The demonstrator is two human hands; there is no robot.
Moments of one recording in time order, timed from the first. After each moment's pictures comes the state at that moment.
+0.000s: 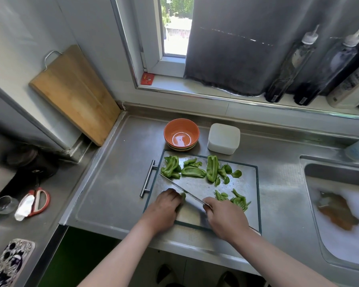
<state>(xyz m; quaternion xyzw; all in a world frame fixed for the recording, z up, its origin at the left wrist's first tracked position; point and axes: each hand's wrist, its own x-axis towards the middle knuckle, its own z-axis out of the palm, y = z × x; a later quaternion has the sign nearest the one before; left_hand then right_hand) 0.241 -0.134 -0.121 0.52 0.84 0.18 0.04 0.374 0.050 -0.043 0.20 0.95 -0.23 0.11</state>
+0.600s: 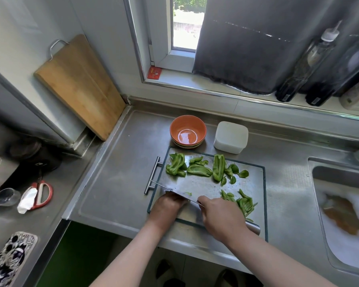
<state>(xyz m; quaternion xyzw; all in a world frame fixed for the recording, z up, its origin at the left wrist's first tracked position) 0.237 -0.132 -0.145 0.52 0.83 0.23 -0.03 0.353 0.026 -0.032 0.13 0.97 -0.13 0.14</state>
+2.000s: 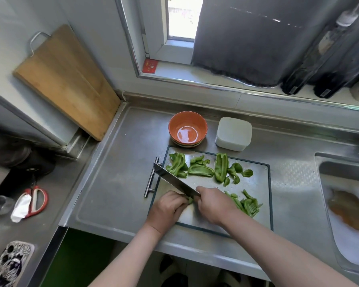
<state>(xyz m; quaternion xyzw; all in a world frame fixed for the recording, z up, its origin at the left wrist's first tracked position) 0.226 -0.132 -0.149 0.47 0.80 0.37 -0.02 0.298 0.041 -0.056 0.19 0.92 -0.27 0.23</state>
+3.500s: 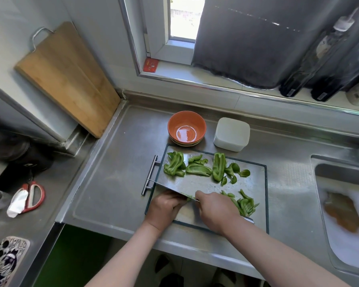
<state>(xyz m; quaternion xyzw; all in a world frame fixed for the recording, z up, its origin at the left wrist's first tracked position) 0.229 -0.129 -0.152 0.46 0.81 0.37 -0.06 0.319 0.040 -0.046 0.12 0.96 -0.15 0.23</state>
